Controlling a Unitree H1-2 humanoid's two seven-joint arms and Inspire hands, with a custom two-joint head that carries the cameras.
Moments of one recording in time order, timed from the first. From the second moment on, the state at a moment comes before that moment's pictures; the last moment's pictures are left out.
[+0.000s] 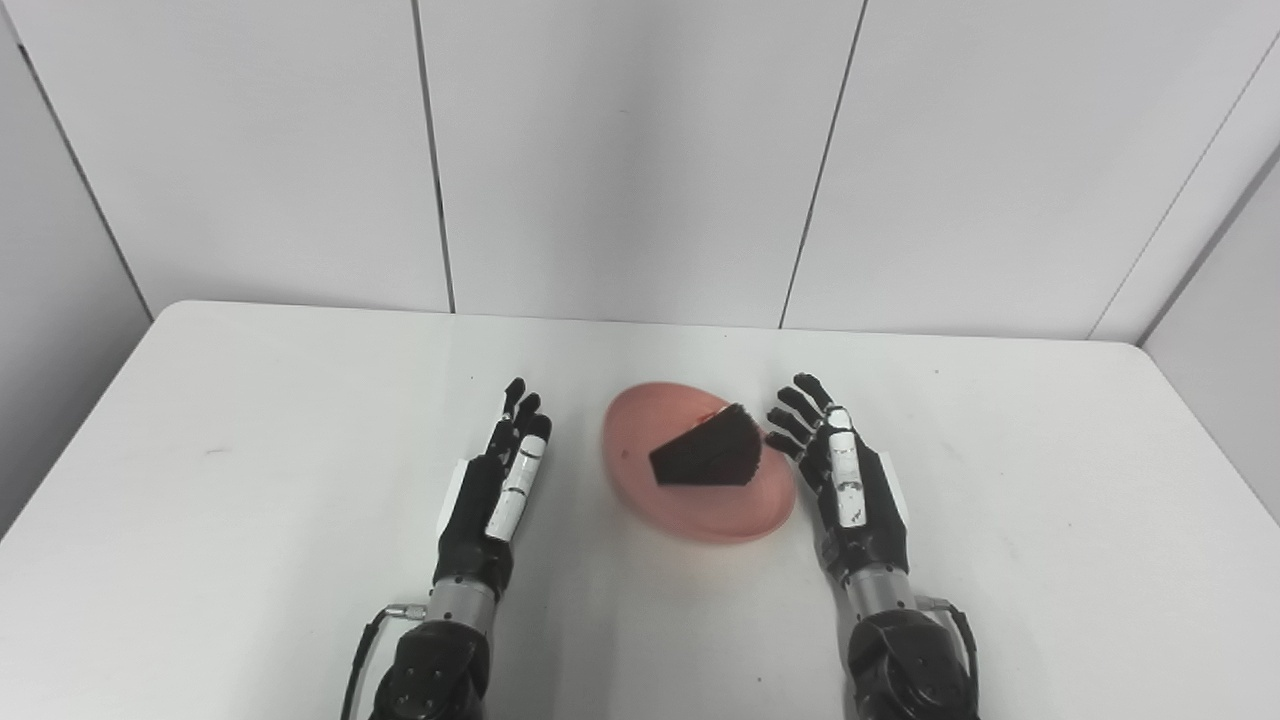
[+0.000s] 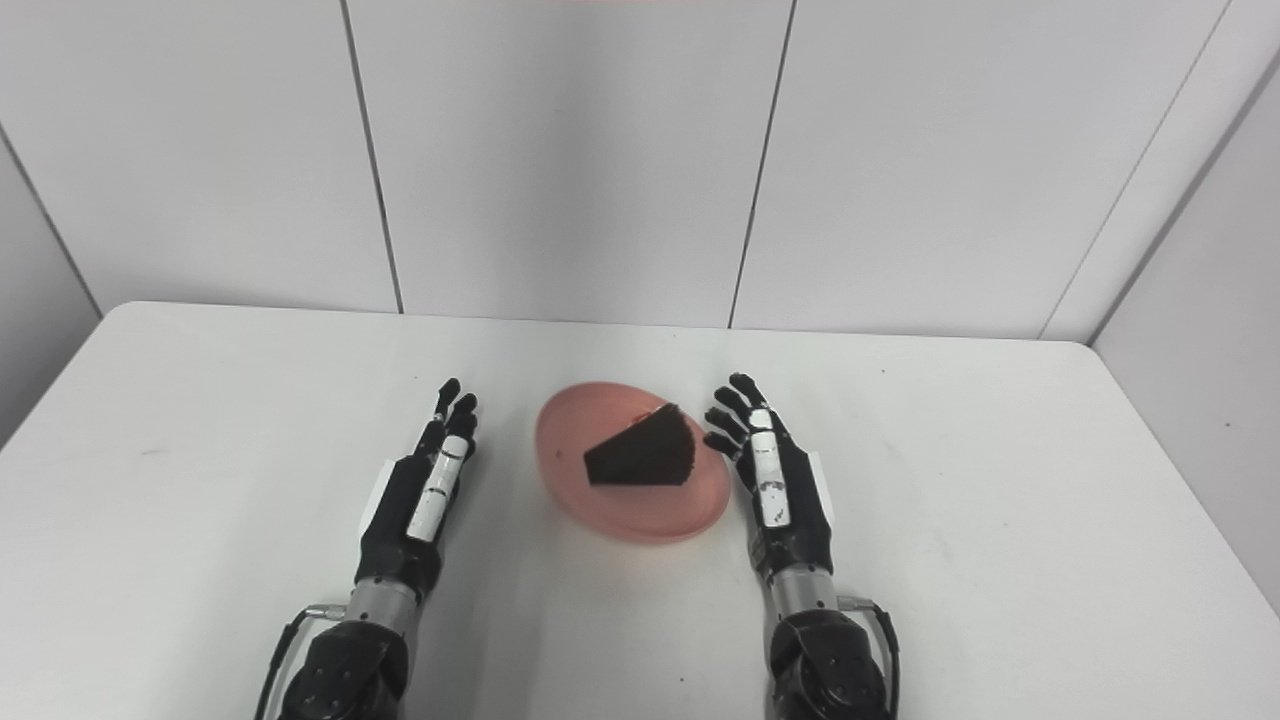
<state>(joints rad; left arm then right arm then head) -0.34 -0.09 -0.02 0.25 0.01 -0.06 0.01 -0.41 -0.01 -0.06 0.37 0.14 -0.23 0.09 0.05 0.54</state>
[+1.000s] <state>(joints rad) -0.34 -0.08 -0.02 0.26 -0.01 -0.06 0.01 -0.43 -0.01 -0.06 0.41 0.10 -0.36 0.09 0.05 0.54</state>
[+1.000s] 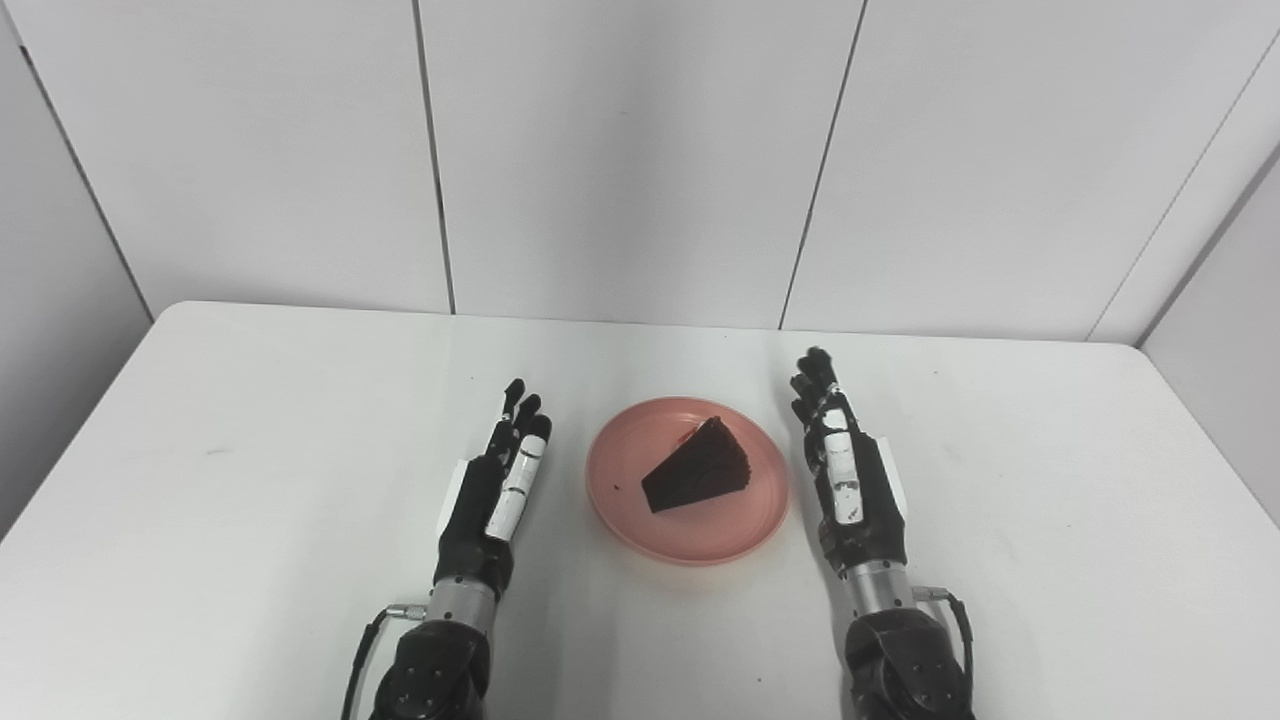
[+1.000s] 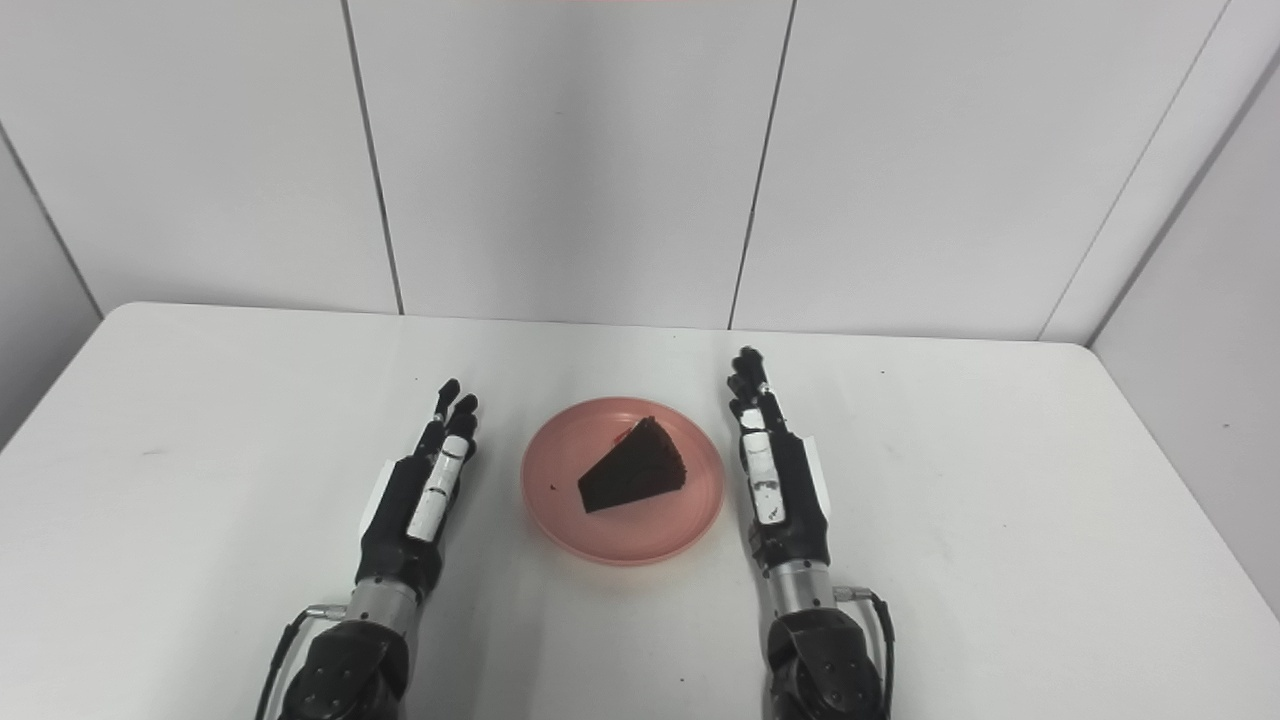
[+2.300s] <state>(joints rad) -0.36 -0.09 0.01 0.29 0.02 -0.15 0.09 -0.43 -0.03 -0.04 0.40 0.04 -0.19 0.02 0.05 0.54</state>
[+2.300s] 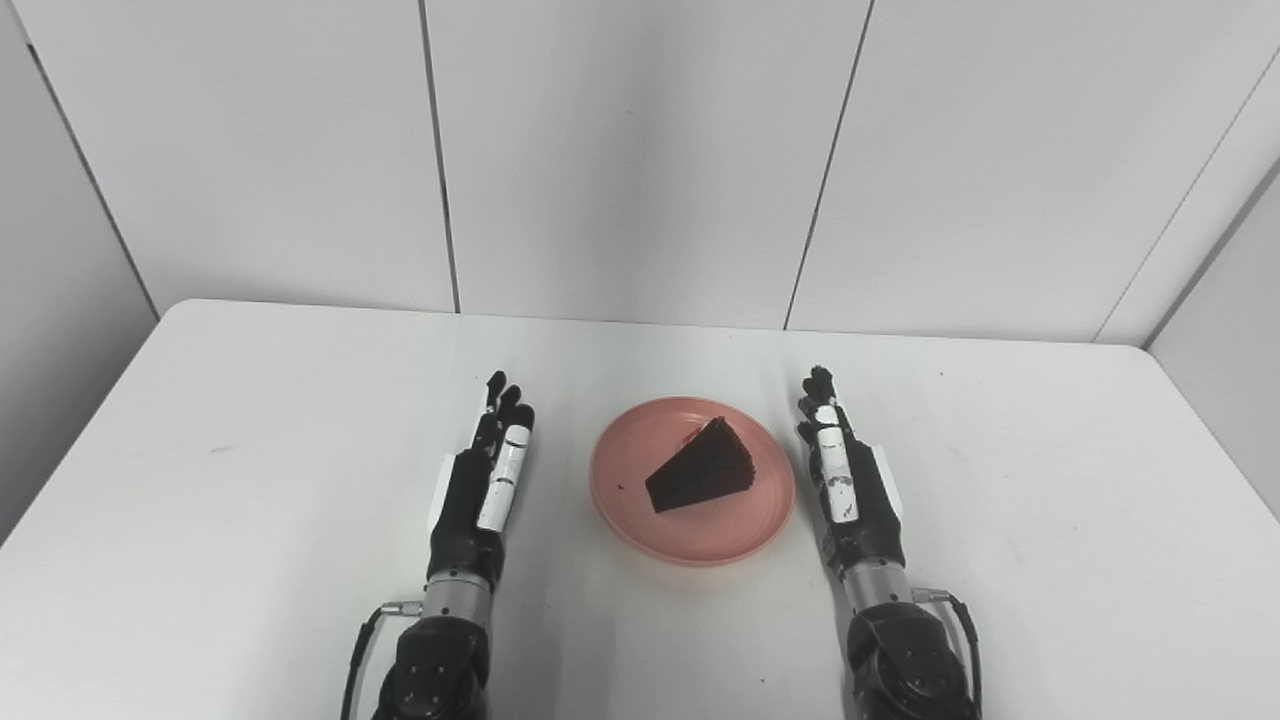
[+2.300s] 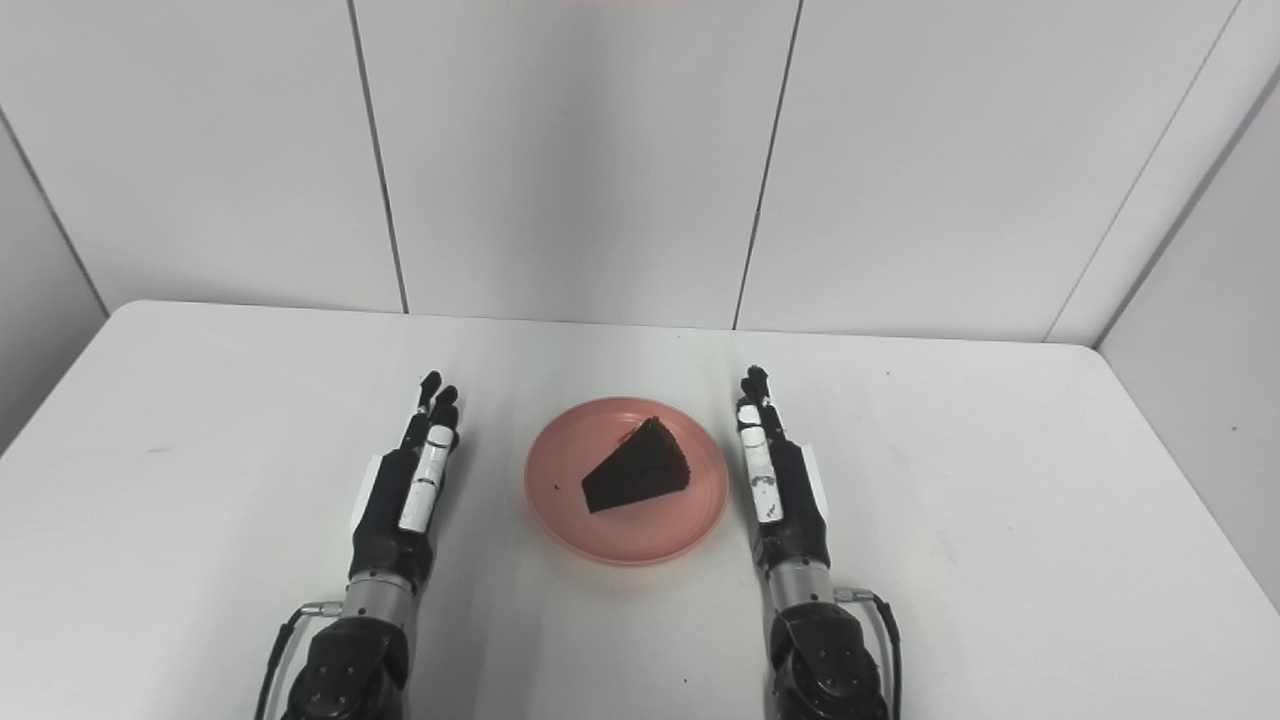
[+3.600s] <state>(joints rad) -0.37 -0.08 0.02 0.30 -0.01 -0.13 0.06 -0.40 -0.01 -0.03 0.35 0.00 -0.13 -0.03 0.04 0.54</state>
